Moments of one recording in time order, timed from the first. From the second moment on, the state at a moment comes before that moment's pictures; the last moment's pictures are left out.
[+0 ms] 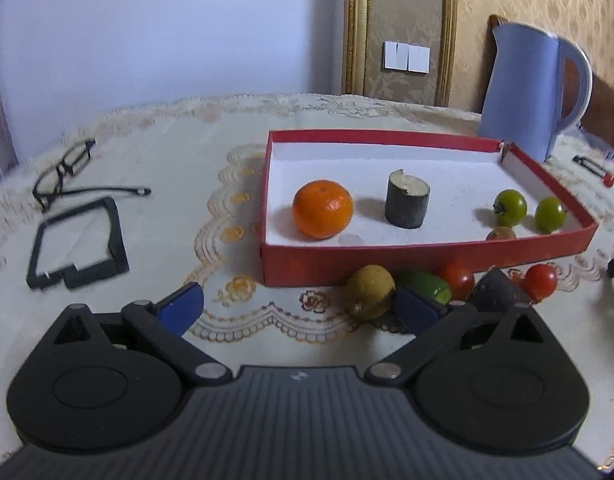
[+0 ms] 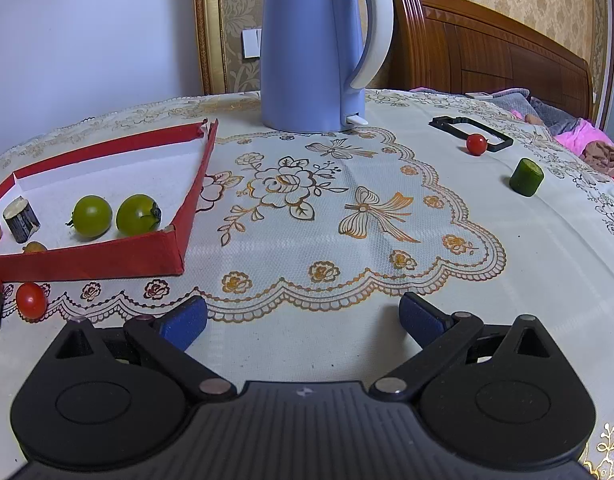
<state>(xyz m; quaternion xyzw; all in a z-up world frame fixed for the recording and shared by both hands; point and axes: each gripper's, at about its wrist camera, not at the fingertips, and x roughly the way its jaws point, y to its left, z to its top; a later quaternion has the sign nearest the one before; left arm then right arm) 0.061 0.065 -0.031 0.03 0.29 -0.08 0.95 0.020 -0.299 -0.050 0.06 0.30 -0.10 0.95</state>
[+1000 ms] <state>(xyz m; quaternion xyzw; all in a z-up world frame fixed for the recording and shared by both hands) 0.082 0.025 -0.001 0.02 0.27 -0.14 0.95 0.020 -0.298 -0.050 0.06 0.30 -0.10 0.95</state>
